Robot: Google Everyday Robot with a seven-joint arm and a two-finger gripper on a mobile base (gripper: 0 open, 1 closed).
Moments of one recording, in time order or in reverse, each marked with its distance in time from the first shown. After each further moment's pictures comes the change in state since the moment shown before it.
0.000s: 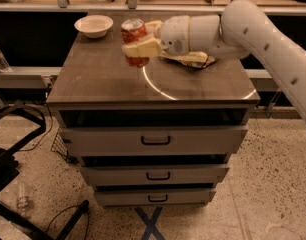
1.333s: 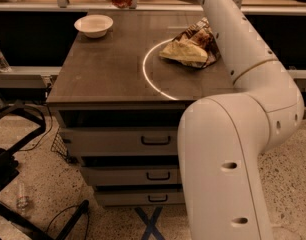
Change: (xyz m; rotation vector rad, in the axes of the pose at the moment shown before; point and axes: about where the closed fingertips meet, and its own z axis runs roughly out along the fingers) arm -0.069 -0.197 0.073 0.360 0.006 0.168
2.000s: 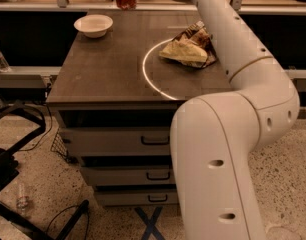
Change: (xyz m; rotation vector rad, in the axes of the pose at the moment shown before) arm 0.014 -0.025 0.011 0.097 0.042 0.001
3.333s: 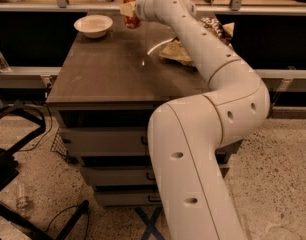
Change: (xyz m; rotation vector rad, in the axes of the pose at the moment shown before) arm 0.092 -0.072 0.060 0.272 0.060 0.161
